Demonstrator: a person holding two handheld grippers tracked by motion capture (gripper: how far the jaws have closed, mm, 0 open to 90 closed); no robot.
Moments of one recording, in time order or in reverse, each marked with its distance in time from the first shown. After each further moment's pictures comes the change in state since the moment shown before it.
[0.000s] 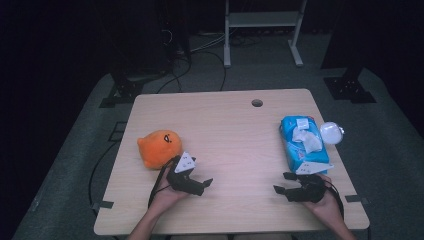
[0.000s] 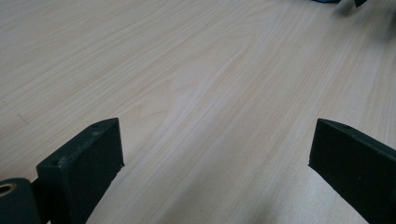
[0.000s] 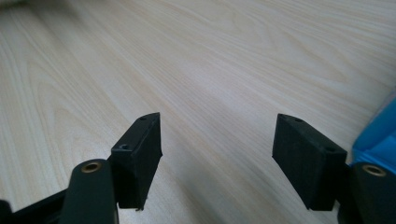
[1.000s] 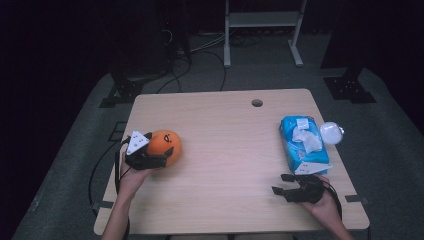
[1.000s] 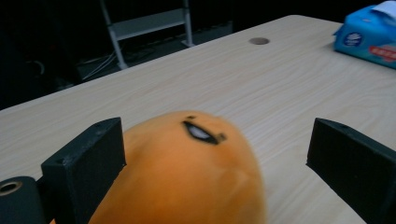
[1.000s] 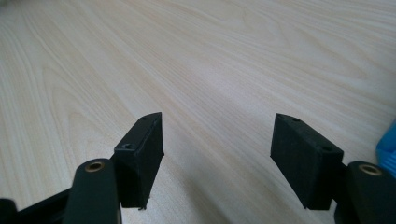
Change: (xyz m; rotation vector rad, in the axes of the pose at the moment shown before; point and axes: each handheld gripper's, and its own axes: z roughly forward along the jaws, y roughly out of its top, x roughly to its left) left arm 0.089 -0.002 -0.082 -0.190 0.320 -0.114; right arm 0.002 -0.001 0.003 -0.001 0.038 0.032
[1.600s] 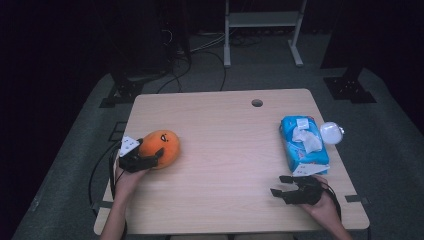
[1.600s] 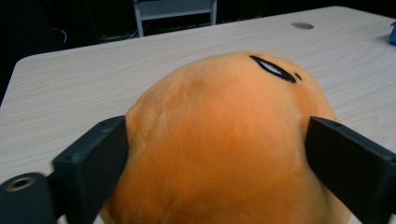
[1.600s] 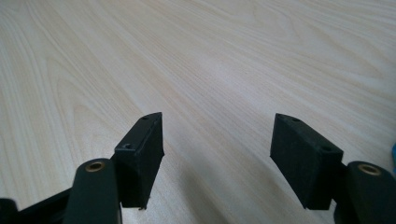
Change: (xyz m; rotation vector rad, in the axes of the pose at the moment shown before) left arm 0.028 -0.041 0.008 0.030 0.071 -0.117; right arm 0.005 0.000 0.002 0.018 0.007 -0.024
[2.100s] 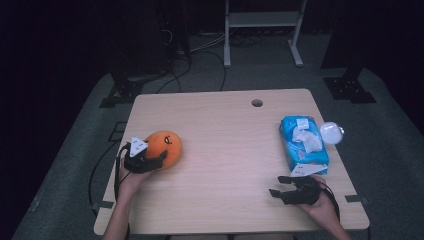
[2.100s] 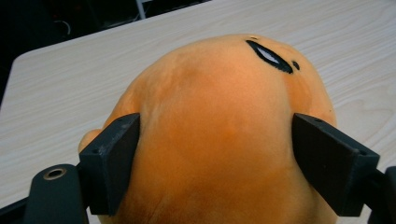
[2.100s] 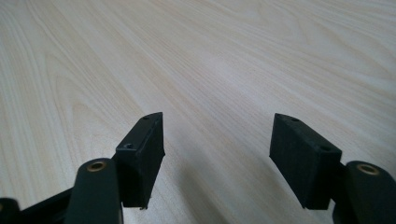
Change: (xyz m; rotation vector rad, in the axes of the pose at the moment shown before) left arm -0.016 0.004 0.004 0.097 0.019 0.089; right arm 0.002 0.001 0.004 0.012 0.000 -0.012
